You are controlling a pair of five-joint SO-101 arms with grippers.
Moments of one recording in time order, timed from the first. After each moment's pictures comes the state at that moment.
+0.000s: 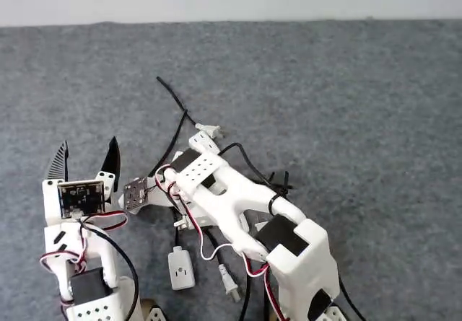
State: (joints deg) left arm -21.0 -101.8 94.1 26.4 -8.5; right arm -47.6 24.4 6.7 73.0 53.1
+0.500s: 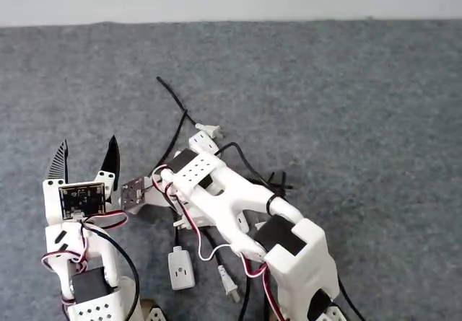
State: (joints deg) left arm -21.1 -101.8 95.7 23.5 -8.5; right arm -48.6 25.0 4.1 73.3 51.3
